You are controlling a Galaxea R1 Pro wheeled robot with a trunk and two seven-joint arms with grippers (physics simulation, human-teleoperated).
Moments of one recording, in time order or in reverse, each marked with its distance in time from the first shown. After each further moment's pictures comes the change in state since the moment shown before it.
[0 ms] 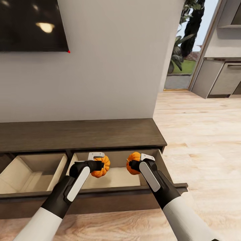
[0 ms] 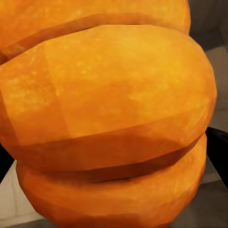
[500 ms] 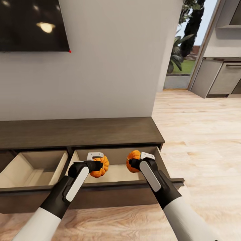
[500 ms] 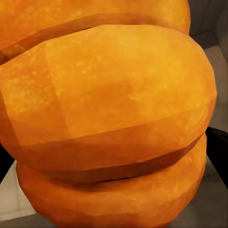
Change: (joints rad) left arm 0.001 0.013 0.001 0.003 -0.001 -0.005 -0.004; right arm 0.003 -0.003 0.001 -0.036 0.007 -0.004 0.002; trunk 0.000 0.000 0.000
